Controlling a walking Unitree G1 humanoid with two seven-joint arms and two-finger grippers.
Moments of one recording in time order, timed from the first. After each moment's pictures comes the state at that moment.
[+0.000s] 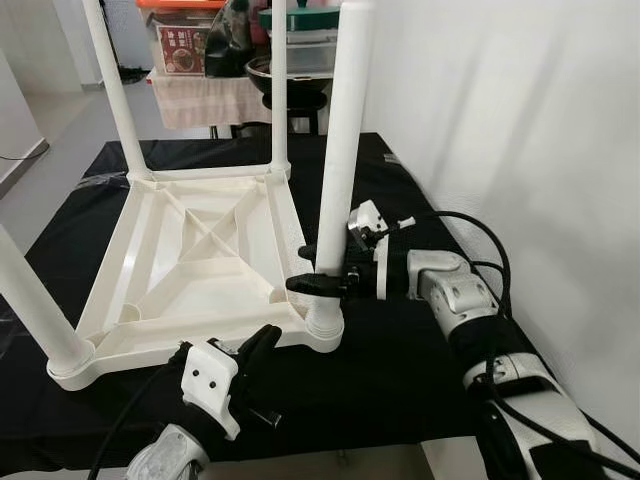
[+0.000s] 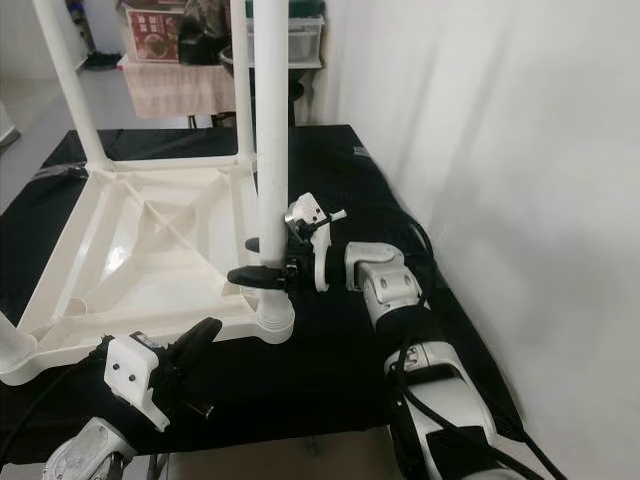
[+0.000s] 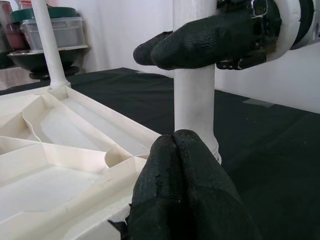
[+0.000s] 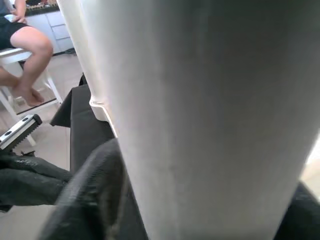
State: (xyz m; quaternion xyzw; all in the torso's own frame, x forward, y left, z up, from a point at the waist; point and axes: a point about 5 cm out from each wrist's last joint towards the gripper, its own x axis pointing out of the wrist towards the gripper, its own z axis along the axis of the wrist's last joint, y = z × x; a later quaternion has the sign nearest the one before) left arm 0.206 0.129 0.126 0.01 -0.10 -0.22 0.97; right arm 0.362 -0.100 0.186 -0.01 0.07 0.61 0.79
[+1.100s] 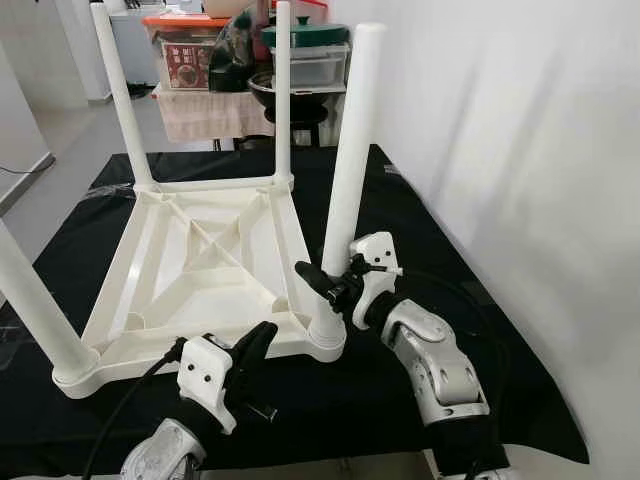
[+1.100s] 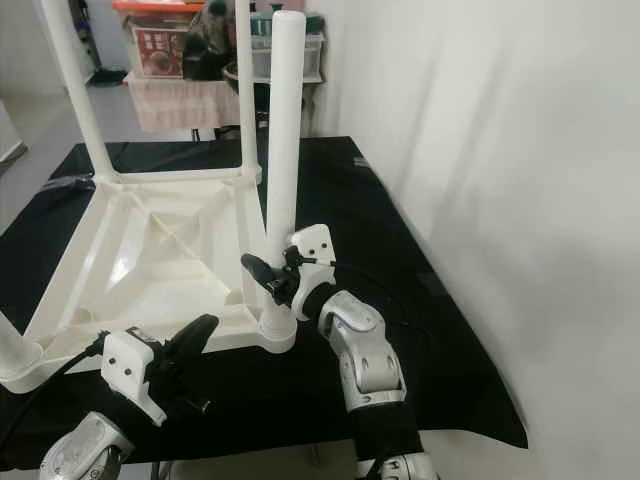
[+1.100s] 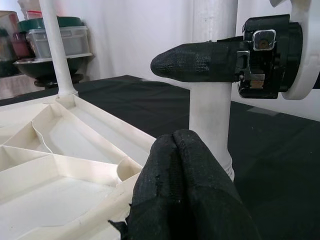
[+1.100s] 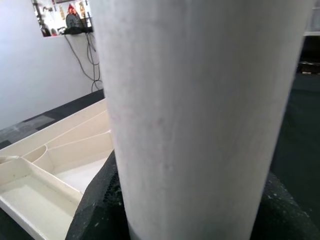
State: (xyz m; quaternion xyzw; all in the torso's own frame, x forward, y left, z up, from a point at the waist) left arm 0.212 0.136 0.126 0.01 -0.10 -0.21 0.97; right arm 0.322 -0.080 0.159 0.03 0.02 0.35 0.94
